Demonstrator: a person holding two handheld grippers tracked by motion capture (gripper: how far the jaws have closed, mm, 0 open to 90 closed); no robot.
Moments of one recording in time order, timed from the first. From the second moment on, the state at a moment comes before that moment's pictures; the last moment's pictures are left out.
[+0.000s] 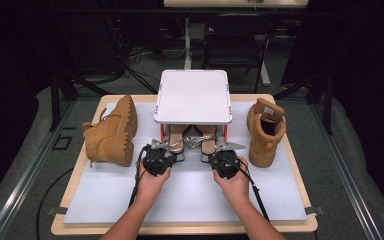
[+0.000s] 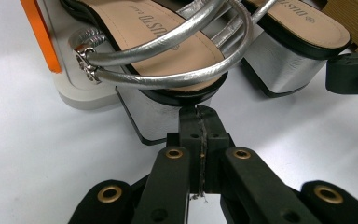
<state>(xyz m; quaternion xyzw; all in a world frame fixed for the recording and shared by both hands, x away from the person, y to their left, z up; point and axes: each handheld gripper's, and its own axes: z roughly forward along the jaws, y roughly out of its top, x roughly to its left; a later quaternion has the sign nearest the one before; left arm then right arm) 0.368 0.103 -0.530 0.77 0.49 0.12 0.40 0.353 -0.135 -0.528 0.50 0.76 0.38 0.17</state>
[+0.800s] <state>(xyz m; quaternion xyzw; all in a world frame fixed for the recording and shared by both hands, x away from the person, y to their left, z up) 0.379 0.105 -0.527 0.76 0.50 0.13 0.40 0.363 -0.137 -0.524 0.50 0.76 0.38 0.18</state>
